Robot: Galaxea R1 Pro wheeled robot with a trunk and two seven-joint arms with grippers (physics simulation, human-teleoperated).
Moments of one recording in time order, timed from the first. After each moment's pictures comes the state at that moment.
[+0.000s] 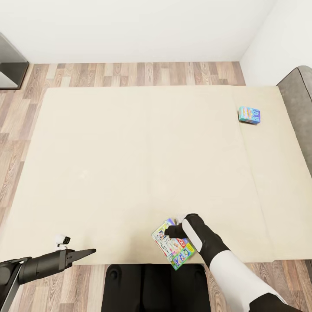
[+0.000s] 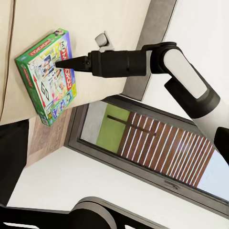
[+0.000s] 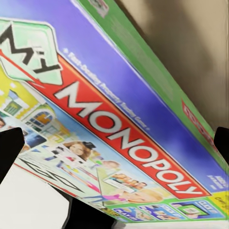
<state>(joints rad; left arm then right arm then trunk) -0.24 0.27 0.33 -1.26 0.09 0.92 -1.57 -0.76 0.12 0.29 -0.70 -0.45 0.85 -0.20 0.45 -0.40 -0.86</state>
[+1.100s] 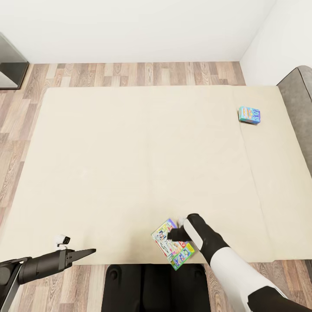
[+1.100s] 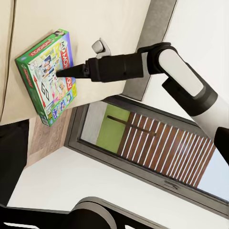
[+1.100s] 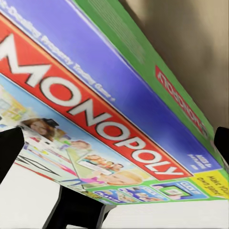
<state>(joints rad) -0.24 0.27 0.33 -1.26 0.09 0.92 -1.57 -0.79 0.11 0.29 -0.62 -0.45 0.89 -0.20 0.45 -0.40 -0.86</state>
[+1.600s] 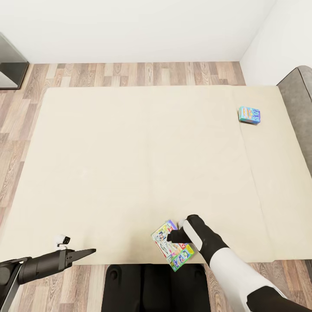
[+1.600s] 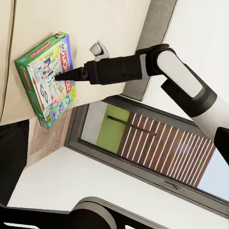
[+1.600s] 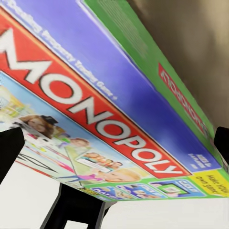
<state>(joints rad) -0.24 0.27 0.33 -1.26 0.09 0.92 -1.57 -0.79 0.11 0.29 -0.60 -0.45 0.89 -0.20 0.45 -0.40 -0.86</state>
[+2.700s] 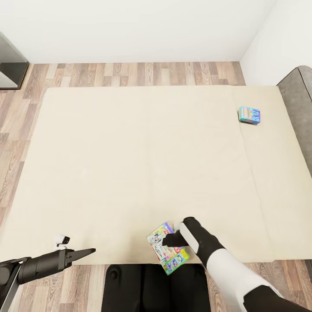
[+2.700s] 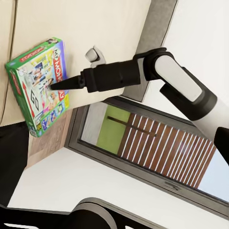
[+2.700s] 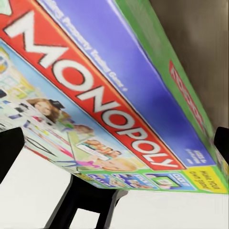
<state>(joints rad) -0.24 0.27 0.34 -1.26 0.09 0.92 -1.57 -0.79 0.14 0.33 -0.57 -0.45 0.89 -0.15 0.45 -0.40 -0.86</state>
